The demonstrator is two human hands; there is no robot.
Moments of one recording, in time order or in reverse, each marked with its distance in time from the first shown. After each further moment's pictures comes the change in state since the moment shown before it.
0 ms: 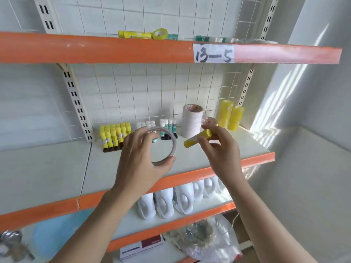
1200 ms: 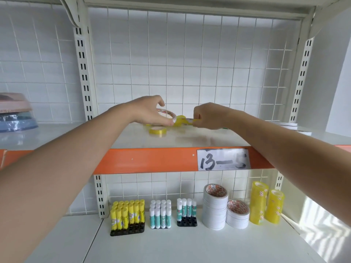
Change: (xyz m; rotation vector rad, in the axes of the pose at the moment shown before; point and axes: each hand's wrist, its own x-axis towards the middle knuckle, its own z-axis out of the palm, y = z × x) left_hand 0.335 -0.009 -0.073 0.326 -0.395 -0.262; right_hand 0.345 -0.075 0.035 -0.957 -0.668 -0.379
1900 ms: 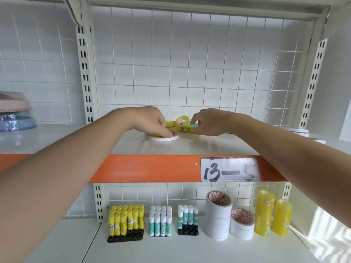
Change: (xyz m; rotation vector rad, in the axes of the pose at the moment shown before) left_hand 0.006 -0.007 0.010 0.013 -0.214 0.033; right_hand 0.014 0.004 0.007 -0.063 -0.084 -0.070
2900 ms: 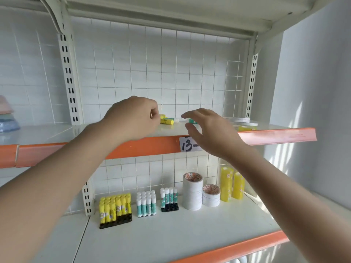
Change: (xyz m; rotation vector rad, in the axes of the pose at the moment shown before) left_hand -0.148 0.062 0.000 0.113 0.501 0.197; right_hand -0.175 -0.079 -0.006 0.126 0.640 0.106
